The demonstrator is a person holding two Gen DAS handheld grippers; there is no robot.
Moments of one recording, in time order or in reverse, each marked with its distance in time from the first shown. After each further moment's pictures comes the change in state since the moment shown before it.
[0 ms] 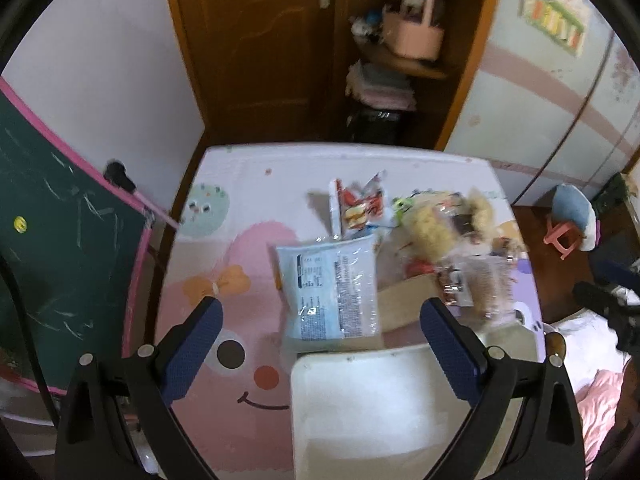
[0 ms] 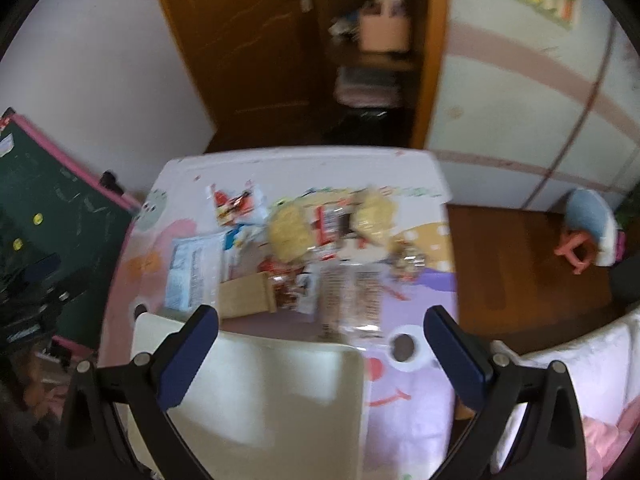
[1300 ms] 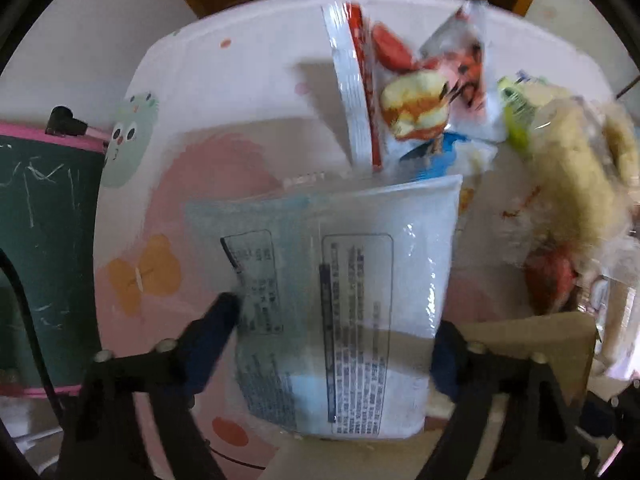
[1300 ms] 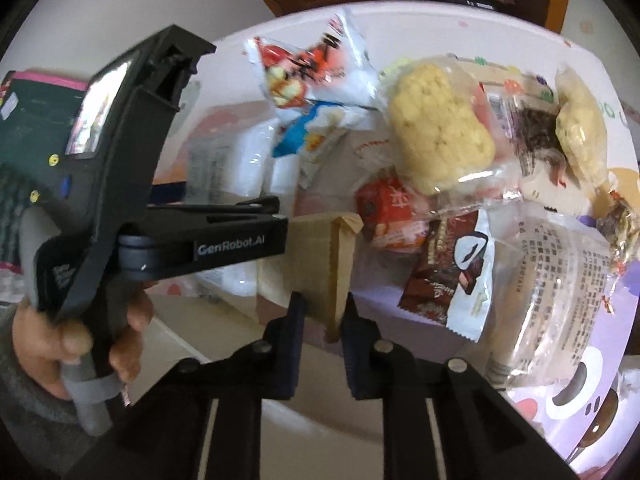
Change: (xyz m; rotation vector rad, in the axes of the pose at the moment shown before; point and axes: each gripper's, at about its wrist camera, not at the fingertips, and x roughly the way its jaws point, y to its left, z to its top) left arm 0.222 -0.022 0.006 0.029 0.383 0.155; right arm 0.176 0.058 -0.017 -0.048 0.368 0.295
